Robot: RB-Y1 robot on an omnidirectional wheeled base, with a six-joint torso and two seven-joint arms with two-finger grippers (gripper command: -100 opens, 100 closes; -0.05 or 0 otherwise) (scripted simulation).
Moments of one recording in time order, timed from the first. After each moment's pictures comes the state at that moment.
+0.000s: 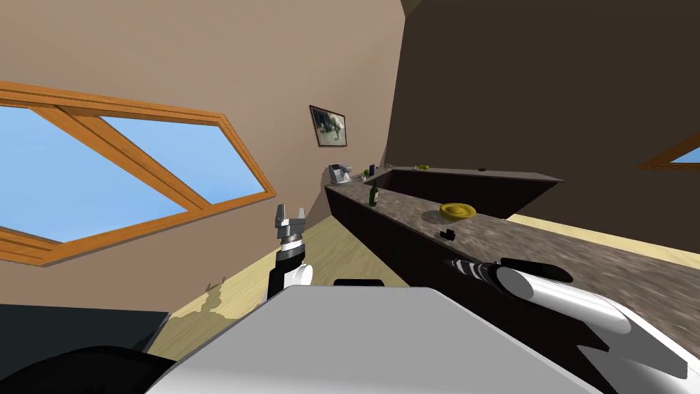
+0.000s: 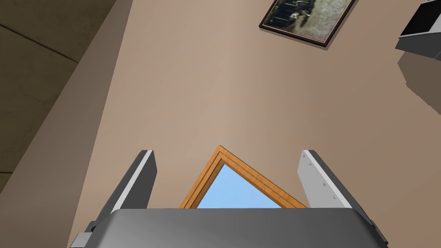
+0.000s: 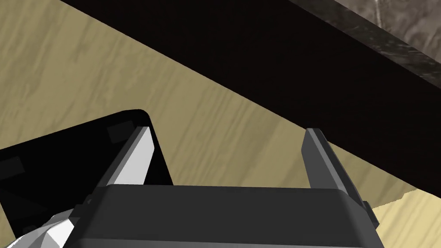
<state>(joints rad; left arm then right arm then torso) 0.51 -0.03 -0.06 -2.24 0.11 -0.54 0.05 0.47 -0.55 -0.52 -1.85 -0.66 1.11 -1.44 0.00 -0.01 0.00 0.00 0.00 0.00</state>
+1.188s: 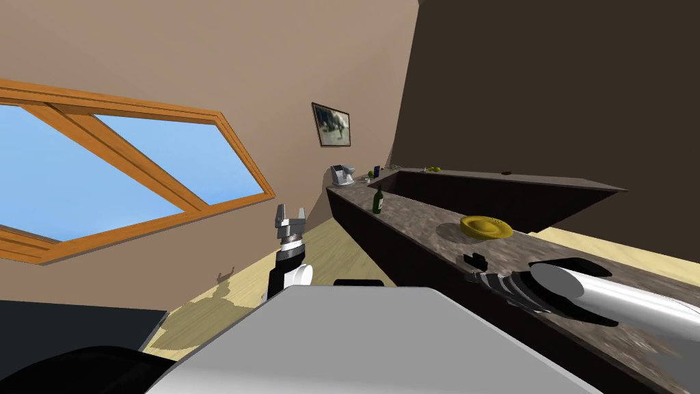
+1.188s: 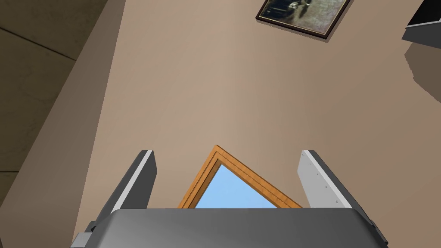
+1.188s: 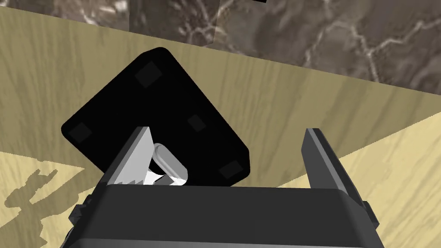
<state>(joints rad) 0.51 -0.03 -0.06 -2.24 0.11 -0.54 0.05 0.49 -0.75 -0.58 -1.71 -0.87 1.44 -1.75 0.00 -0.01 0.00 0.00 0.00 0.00</state>
